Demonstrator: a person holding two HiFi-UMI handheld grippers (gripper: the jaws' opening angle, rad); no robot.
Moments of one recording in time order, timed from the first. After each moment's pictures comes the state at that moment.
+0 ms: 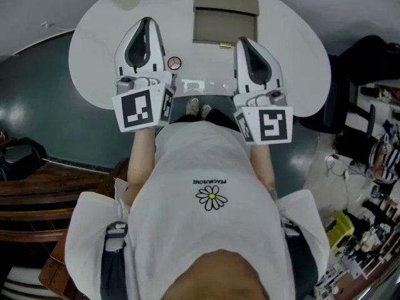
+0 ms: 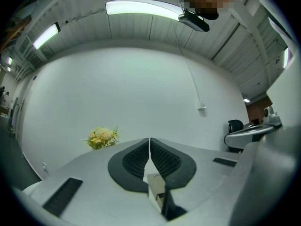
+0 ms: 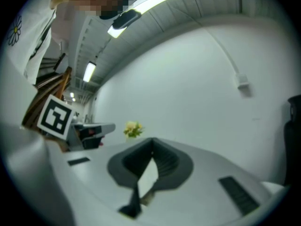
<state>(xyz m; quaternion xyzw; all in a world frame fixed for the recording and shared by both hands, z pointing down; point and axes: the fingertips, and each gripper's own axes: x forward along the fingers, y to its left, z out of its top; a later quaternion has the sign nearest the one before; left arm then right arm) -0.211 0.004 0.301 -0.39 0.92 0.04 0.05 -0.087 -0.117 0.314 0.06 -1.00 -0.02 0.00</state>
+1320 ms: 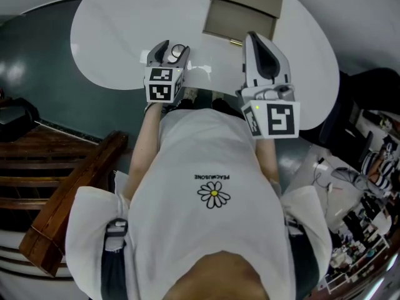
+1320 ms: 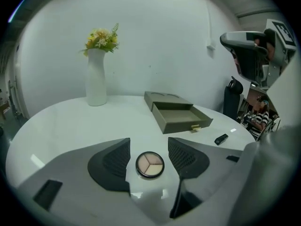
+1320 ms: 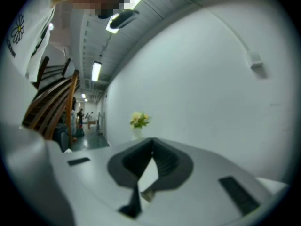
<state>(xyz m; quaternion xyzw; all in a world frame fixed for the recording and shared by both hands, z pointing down) -0.185 -0.004 0.580 -0.40 0.86 -0.07 -0.30 -0.117 -0.136 0.343 -0.02 -1.00 0.00 0.05</state>
